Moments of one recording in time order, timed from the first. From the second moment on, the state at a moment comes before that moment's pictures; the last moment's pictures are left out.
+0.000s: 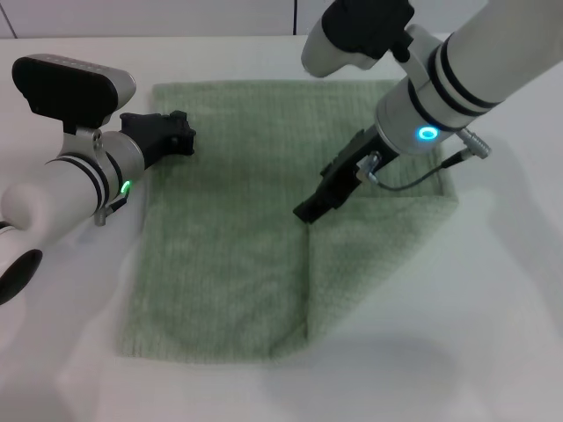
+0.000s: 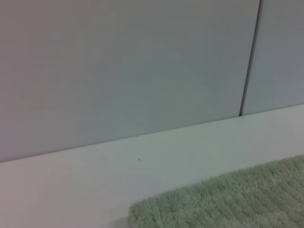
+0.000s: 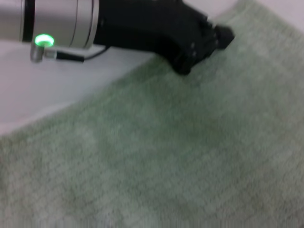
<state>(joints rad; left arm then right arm) -0.69 -2.07 -1.11 -0.38 2.85 0.26 -0.38 0.85 2.08 -1.57 -0.99 0.73 1.28 -0.61</state>
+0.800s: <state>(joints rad) -0.69 -2.07 -1.10 -0.39 2.85 0.26 -0.38 0.87 2.08 -1.57 -0.91 0.74 1.24 -0.65</state>
